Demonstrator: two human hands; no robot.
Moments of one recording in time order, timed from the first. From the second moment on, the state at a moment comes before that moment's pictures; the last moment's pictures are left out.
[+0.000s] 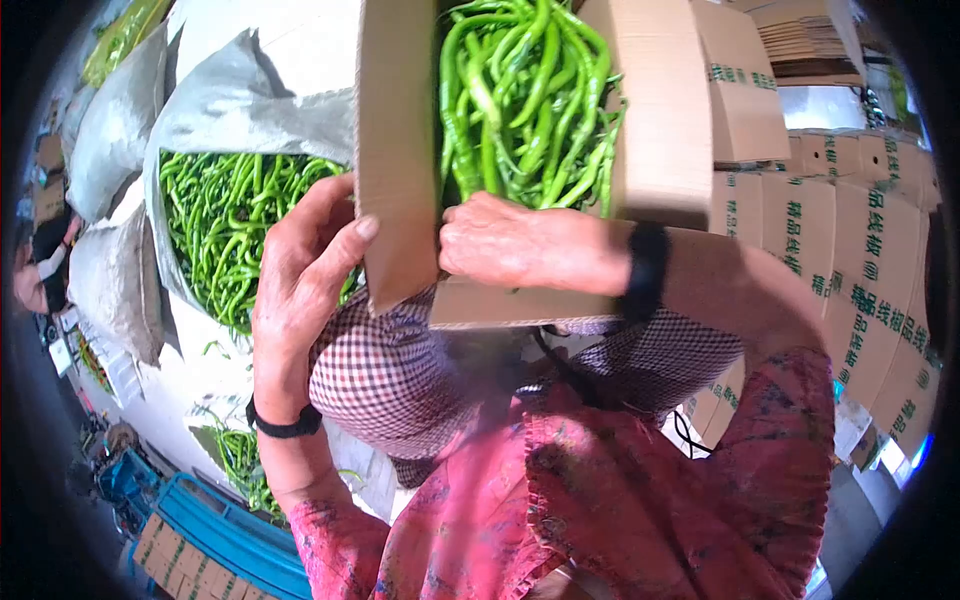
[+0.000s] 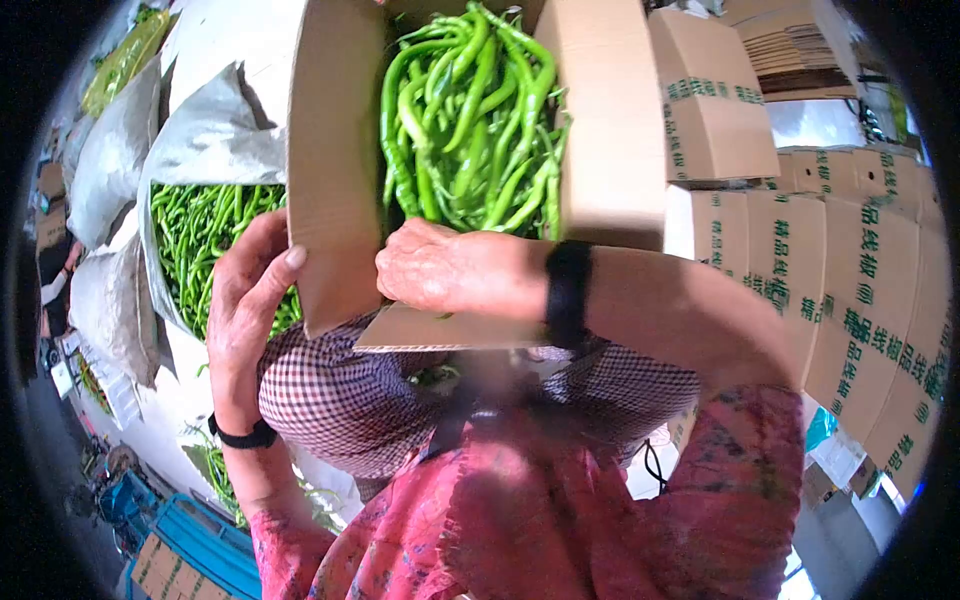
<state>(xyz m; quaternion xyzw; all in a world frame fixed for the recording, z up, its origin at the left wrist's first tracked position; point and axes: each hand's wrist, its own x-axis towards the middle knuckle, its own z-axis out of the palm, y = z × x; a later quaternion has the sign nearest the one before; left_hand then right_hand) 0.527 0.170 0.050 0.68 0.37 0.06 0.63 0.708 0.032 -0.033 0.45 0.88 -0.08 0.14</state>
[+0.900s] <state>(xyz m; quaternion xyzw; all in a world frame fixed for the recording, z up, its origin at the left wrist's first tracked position) 0.544 0.172 0.075 0.78 0.26 0.00 0.56 0.828 0.058 -0.013 0.83 0.53 -0.15 -0.05</state>
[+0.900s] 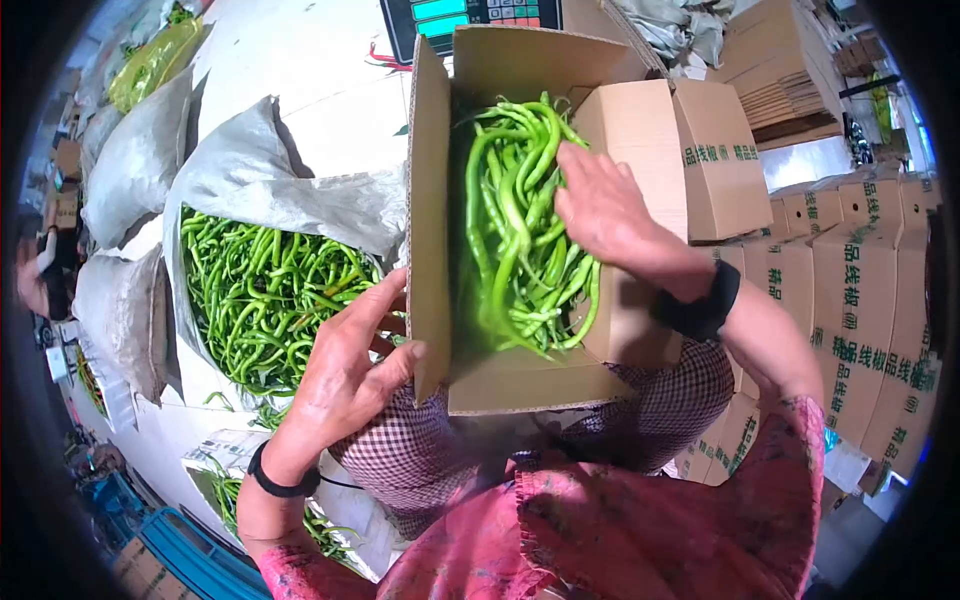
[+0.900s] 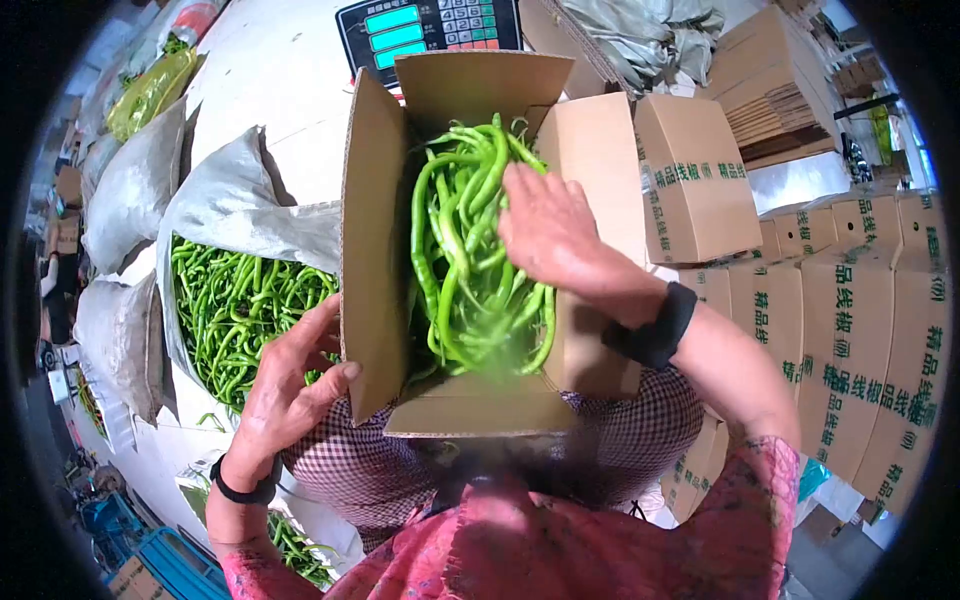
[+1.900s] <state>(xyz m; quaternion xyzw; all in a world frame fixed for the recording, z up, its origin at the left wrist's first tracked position) 0.613 0.200 0.077 0.91 0.22 0.22 0.26 0.871 0.111 0.032 0.75 0.65 0.02 -0.09</state>
